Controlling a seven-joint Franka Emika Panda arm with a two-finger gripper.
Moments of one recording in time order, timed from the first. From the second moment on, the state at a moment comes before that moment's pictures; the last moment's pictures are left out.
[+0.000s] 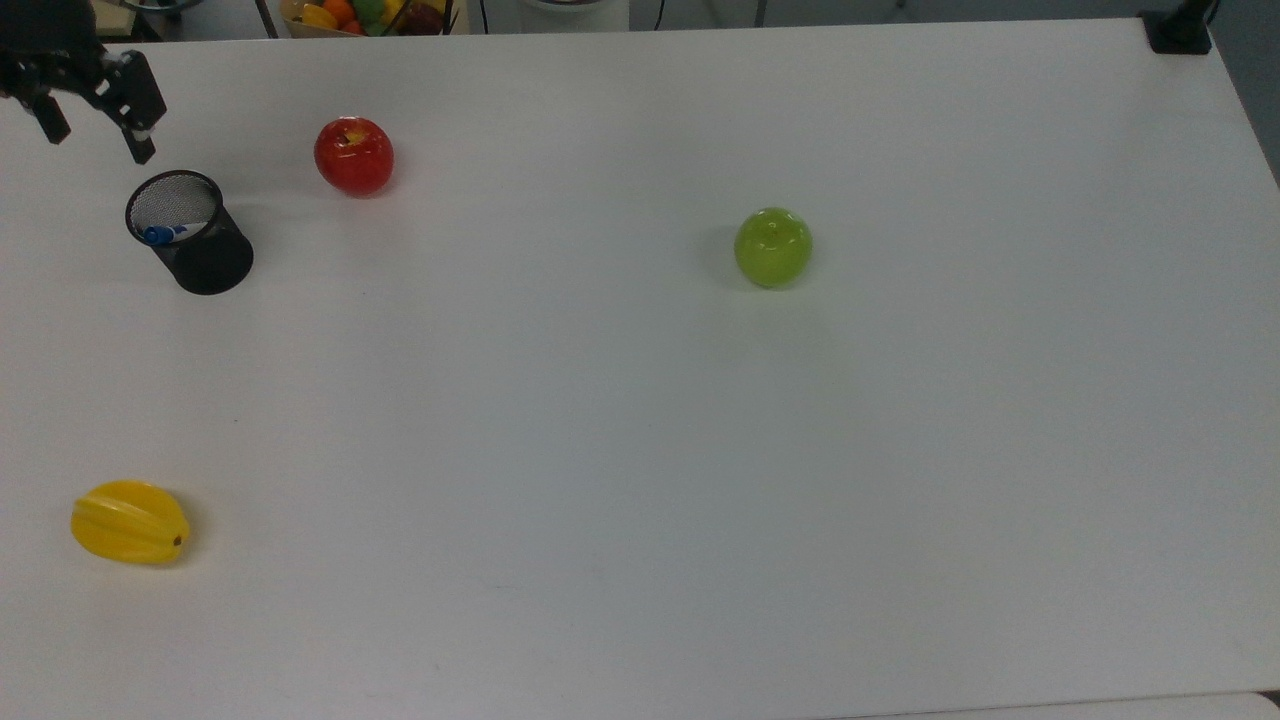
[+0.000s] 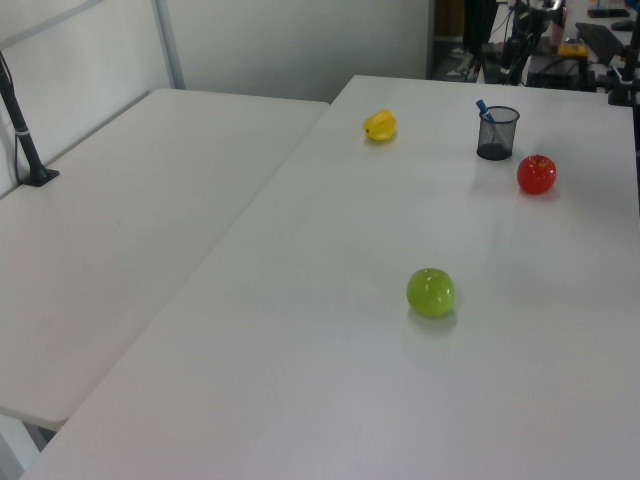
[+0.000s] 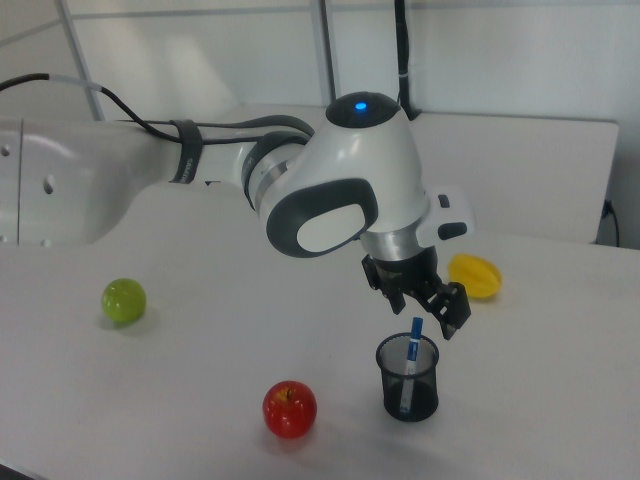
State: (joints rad) arm -0.10 0.27 -0.48 -1.72 0.25 2.19 -0.49
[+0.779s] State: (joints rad) arm -0.06 0.38 -0.48 -1.72 0.36 2.33 -0.49
